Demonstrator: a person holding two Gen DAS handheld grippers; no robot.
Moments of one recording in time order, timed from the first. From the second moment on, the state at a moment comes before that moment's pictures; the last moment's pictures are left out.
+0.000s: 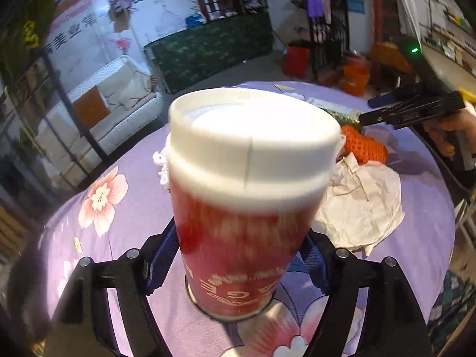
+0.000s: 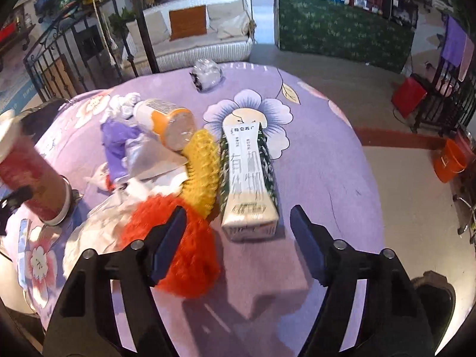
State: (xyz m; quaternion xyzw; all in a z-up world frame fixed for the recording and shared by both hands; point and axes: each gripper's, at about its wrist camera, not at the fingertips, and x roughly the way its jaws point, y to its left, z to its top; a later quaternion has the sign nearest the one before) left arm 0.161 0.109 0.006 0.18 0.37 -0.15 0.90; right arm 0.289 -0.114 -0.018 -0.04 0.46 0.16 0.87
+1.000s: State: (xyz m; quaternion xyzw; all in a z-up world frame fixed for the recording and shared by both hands) left arm 0.102 0.049 0.044 0.09 0.29 -0.16 0.94; right arm 0.228 -0.222 0.009 0.09 0.43 0.09 0.89
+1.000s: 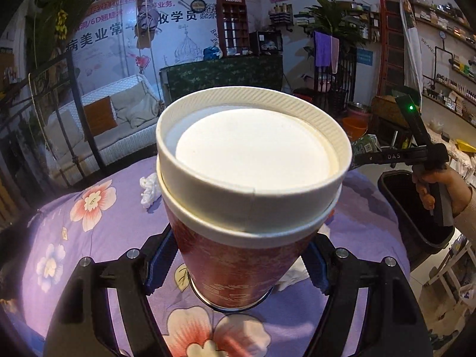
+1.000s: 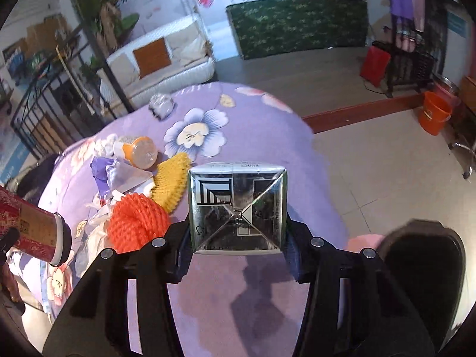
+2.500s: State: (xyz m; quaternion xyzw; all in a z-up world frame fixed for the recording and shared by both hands) left arm 0.093 -0.262 -0.019 0.09 0.32 -0.43 0.84; right arm 0.062 -0.473 -0.045 0.13 0.51 -0.21 0.82
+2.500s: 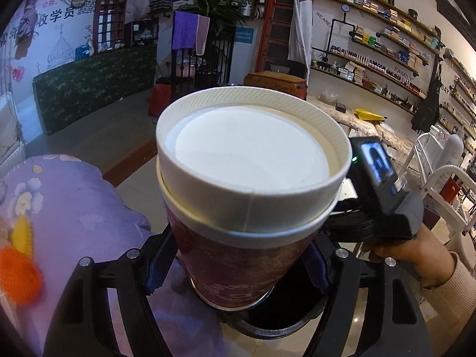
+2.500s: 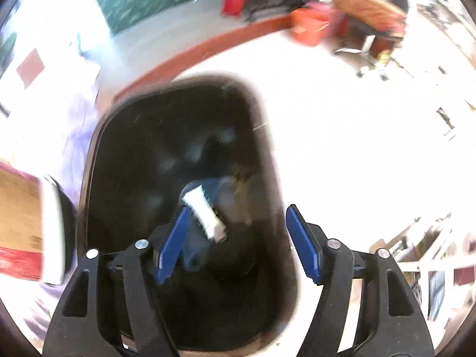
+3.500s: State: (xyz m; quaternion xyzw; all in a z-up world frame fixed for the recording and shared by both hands) left arm 0.098 -0.321 -0.082 0.25 0.43 -0.41 0.76; right arm 0.001 -0.471 0.023 0.21 0.36 -0.25 0.87
